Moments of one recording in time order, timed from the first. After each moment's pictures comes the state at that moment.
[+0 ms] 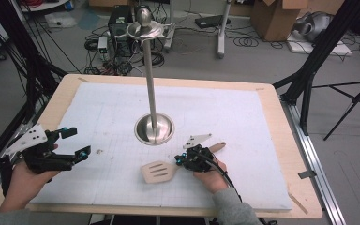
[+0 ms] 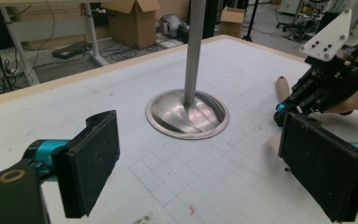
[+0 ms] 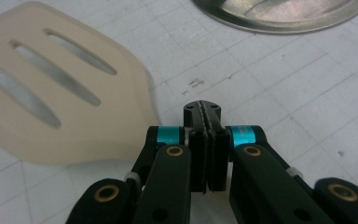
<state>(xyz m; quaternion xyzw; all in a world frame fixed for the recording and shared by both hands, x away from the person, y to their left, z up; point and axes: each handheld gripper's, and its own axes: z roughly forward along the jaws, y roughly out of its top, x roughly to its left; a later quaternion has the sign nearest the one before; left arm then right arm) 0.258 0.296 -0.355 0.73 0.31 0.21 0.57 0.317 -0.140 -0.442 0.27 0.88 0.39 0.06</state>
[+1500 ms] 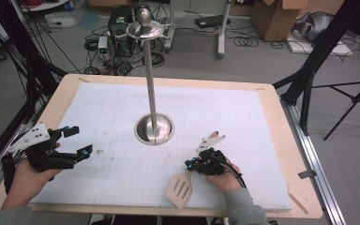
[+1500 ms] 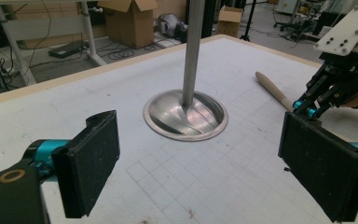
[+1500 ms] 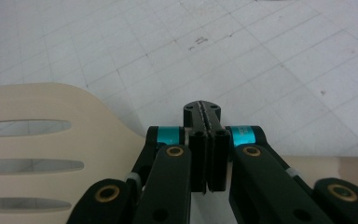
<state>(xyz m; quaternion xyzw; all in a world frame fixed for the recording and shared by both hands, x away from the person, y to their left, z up) 0.262 0.293 -0.355 0.73 0.31 0.20 0.57 0.309 -0.178 -0.439 0.26 0.88 0.39 0.02</state>
